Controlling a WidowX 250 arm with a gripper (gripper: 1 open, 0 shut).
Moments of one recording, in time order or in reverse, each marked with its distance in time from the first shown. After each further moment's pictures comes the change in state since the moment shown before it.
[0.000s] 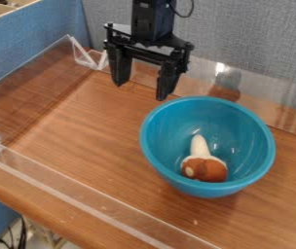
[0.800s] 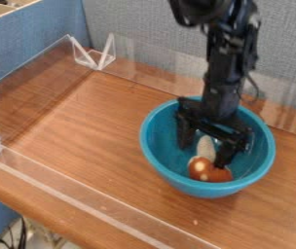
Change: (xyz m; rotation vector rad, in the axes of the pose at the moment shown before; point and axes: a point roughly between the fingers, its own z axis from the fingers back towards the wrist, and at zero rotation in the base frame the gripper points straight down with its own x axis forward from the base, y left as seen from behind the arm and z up) arm 0.026 -0.080 -0.095 -0.012 0.061 -0.250
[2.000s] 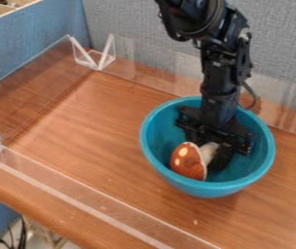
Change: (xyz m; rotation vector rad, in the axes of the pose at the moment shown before) arm -0.002 0.006 -0.012 -0.027 -0.044 0.112
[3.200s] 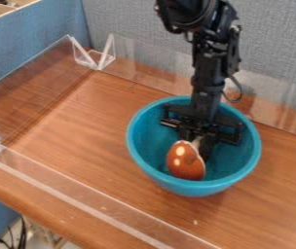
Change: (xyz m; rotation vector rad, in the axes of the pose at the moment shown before) arm 0.009 0.007 0.005 -0.008 0.046 0.199
